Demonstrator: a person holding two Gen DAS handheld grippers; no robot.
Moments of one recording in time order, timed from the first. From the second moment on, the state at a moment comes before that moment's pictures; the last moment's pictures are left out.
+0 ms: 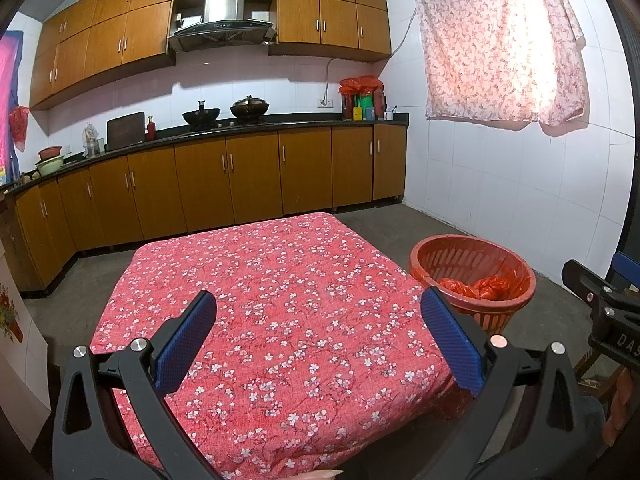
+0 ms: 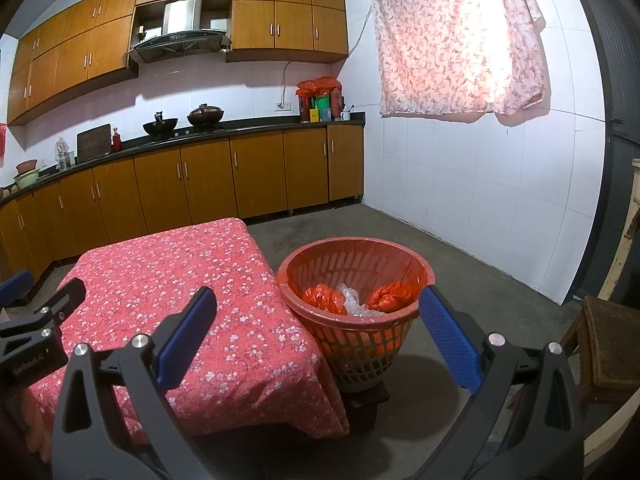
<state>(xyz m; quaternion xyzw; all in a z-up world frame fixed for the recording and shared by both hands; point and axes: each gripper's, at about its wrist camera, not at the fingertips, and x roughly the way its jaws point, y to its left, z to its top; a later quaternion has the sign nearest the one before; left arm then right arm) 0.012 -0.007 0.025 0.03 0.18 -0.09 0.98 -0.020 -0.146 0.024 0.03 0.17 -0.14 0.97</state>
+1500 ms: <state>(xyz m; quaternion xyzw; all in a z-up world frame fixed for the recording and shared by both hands) 0.010 -0.003 0.024 0.03 0.18 -0.09 0.98 -0.024 -0.140 0.025 0.04 0.17 -0.14 0.97</state>
